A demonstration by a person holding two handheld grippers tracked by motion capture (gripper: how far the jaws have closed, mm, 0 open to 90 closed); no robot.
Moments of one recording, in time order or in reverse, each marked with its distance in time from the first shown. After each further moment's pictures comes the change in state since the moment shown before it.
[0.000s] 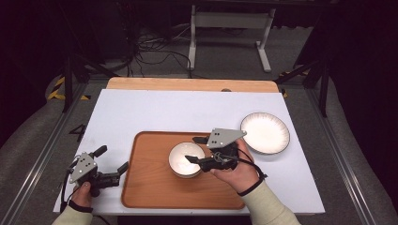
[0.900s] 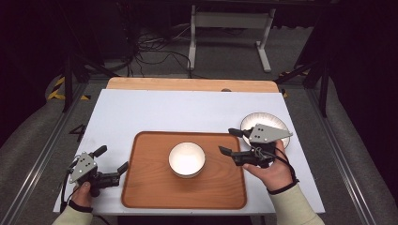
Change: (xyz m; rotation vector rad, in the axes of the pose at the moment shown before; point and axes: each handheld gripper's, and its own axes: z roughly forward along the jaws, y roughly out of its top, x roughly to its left) left arm 0.000 0.000 0.000 -0.001 0.003 -0.002; right arm -0.033 -0.039 -0.073 -0.096 -0.152 0.104
